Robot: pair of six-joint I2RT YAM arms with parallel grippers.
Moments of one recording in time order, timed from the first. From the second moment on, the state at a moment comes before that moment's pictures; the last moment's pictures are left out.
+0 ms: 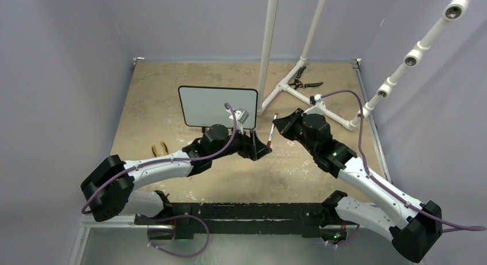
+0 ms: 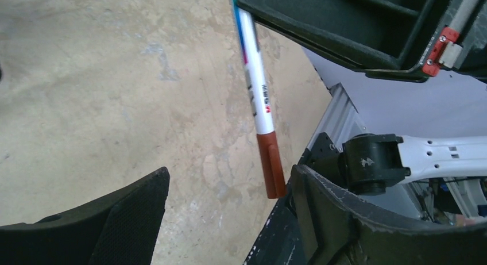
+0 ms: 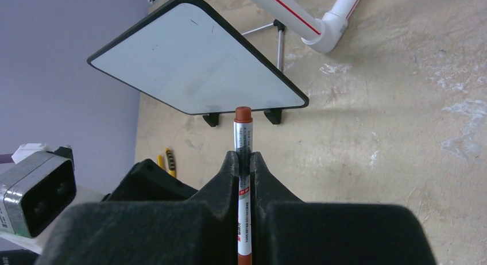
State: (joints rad) left arm -0.91 1.31 0.65 0.41 0.15 -0.67; right arm 0.66 0.92 0.72 -0.15 0.24 0.93
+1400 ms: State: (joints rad) left arm -0.75 1.29 0.90 -0.34 0.69 0.00; right arm 0.55 0.92 0.77 -0.19 -0.48 0.42
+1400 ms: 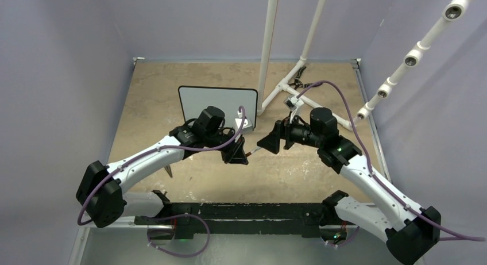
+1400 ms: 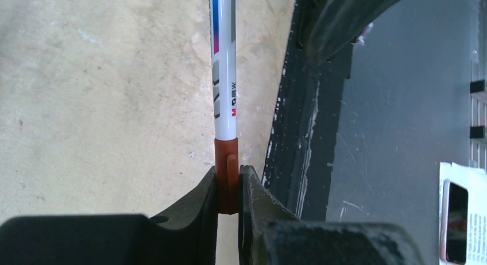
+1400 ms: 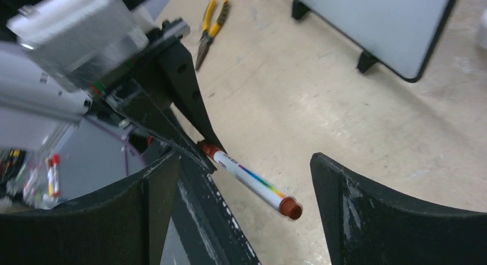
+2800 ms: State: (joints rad) left arm -0.76 1.17 0.85 -0.32 0.87 0.09; right arm 0.54 0.98 0.77 -0.17 -0.95 0.31
